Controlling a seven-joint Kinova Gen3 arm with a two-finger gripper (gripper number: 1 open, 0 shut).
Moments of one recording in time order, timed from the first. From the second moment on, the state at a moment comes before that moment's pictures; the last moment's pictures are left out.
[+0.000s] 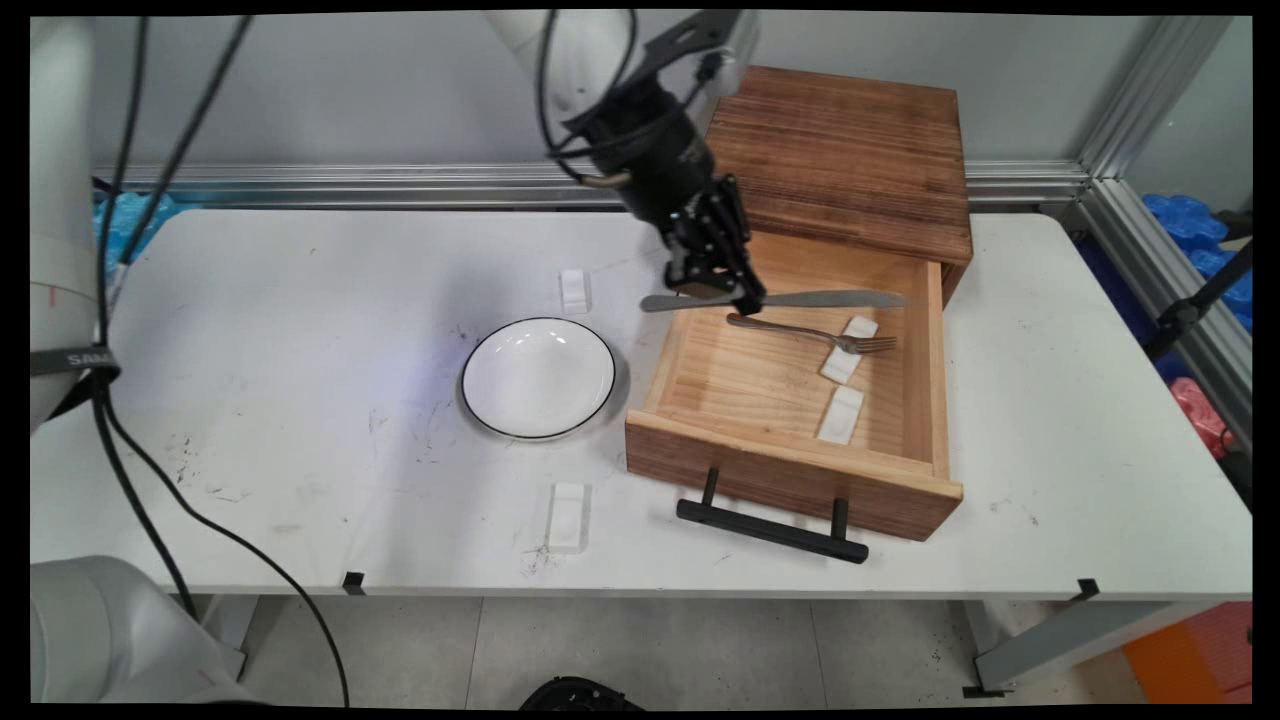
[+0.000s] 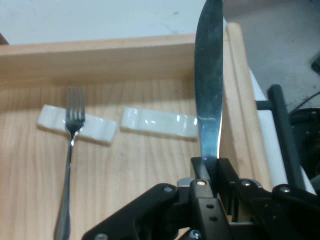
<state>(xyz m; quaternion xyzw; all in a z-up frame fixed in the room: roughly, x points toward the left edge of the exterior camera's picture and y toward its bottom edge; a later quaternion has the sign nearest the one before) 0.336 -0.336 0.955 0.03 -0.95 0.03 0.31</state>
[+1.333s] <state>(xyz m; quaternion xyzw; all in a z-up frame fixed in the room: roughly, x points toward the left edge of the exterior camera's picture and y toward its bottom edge) 0.258 -0.374 0.877 -0.02 -0.97 -0.01 0.25</state>
